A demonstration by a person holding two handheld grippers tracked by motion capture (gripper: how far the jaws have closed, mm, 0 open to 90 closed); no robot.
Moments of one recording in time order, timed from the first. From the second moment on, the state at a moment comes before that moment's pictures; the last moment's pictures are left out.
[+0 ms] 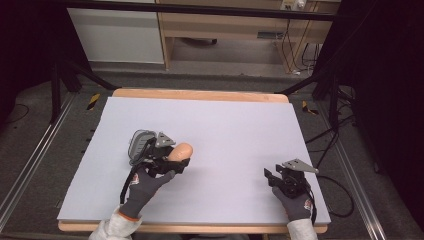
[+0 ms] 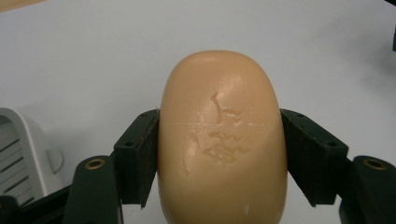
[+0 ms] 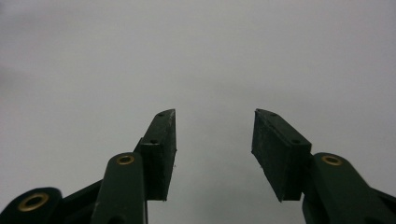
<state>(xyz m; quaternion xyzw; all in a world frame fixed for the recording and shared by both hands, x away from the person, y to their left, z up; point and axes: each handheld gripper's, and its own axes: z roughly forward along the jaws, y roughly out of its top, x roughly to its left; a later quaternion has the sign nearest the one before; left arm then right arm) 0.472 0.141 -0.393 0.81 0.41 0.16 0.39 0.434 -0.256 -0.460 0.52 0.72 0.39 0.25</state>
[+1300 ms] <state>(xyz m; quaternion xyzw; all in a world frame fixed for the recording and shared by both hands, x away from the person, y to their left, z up) 0.504 0.207 -0.387 0.76 0.48 0.19 0.39 0.435 -0.255 -0.460 0.52 0.72 0.39 0.25</state>
